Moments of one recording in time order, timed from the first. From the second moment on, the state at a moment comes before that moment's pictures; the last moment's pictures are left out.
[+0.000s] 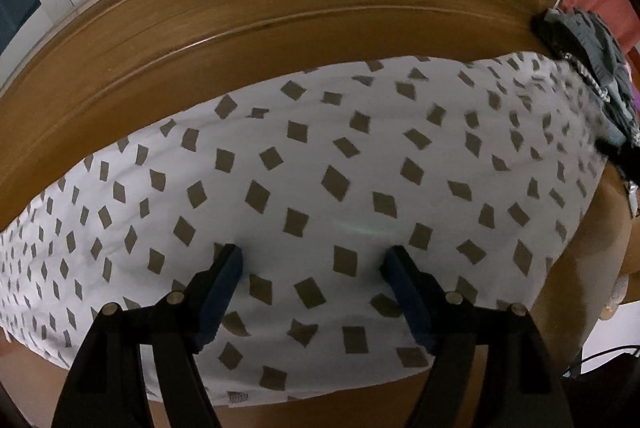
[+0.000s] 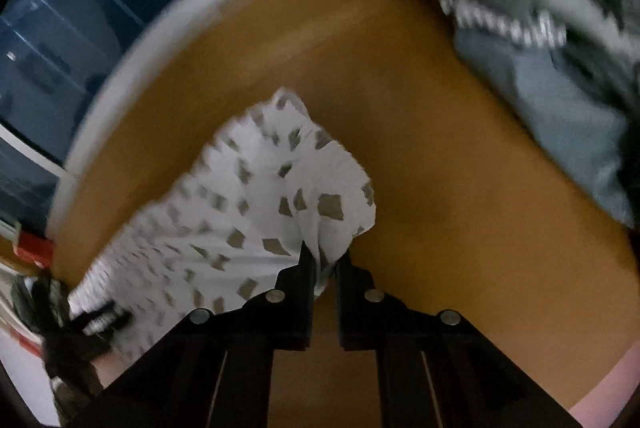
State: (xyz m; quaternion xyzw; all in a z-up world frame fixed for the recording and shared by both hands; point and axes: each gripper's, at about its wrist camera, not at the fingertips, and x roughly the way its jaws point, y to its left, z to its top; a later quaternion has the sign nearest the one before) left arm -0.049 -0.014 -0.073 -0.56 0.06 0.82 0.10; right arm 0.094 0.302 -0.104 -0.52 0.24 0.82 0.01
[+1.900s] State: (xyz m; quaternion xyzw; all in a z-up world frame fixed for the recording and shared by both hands) left arm 0.064 0.105 -0.047 -0.55 -0.03 0.84 -0.05; right arm -0.033 0.088 -0.090 -0.46 -0.18 0.75 -0.44
